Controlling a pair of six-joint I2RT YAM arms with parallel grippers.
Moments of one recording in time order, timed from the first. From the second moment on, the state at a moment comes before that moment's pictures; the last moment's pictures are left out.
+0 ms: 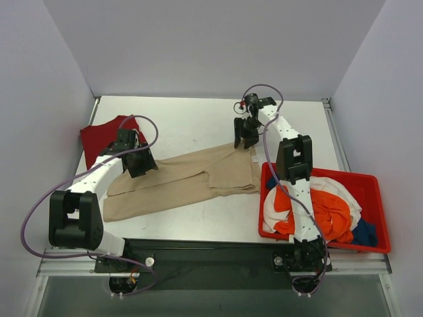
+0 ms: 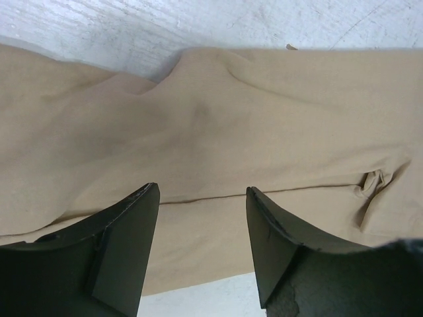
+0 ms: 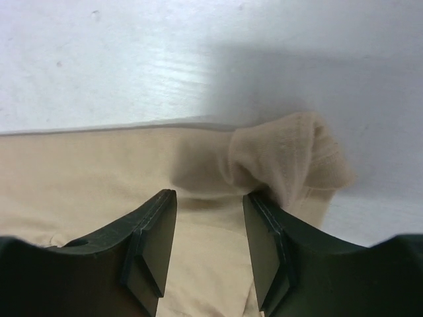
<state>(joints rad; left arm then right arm) -0.10 1.46 0.95 -0.50 0.08 -0.52 0.29 2.50 2.25 -1.08 -0.19 0.23</state>
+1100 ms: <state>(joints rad) -0.15 1.64 0.92 -0.34 0.13 -0.51 0.37 2.36 1.97 -1.17 -0.16 0.28</state>
